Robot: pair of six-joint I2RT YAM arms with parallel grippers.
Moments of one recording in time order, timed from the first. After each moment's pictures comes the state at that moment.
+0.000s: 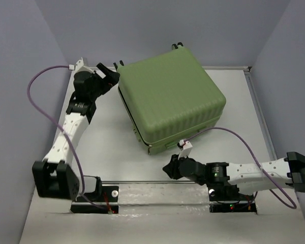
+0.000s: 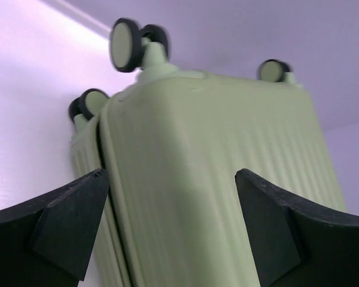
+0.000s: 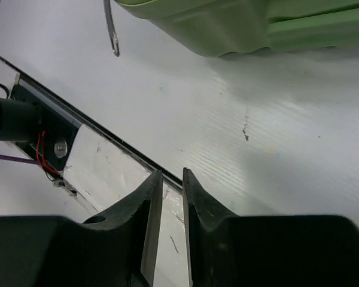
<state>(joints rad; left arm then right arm) -0.13 1.20 1.09 -0.06 0.06 -0.74 1.45 1.04 0.48 -0.02 0.51 0.95</state>
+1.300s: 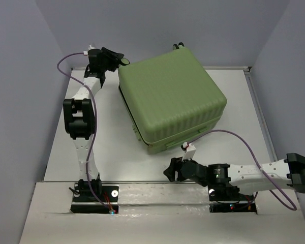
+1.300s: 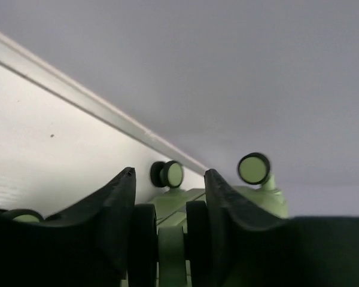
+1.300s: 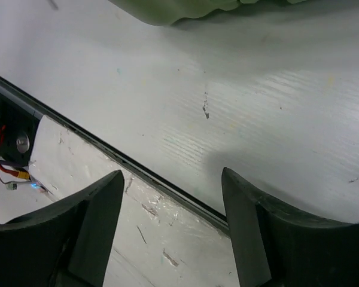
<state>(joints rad) -0.05 2.18 1.84 0.05 0.31 -1.06 1.43 1.01 0.40 -0.06 0.51 1.01</state>
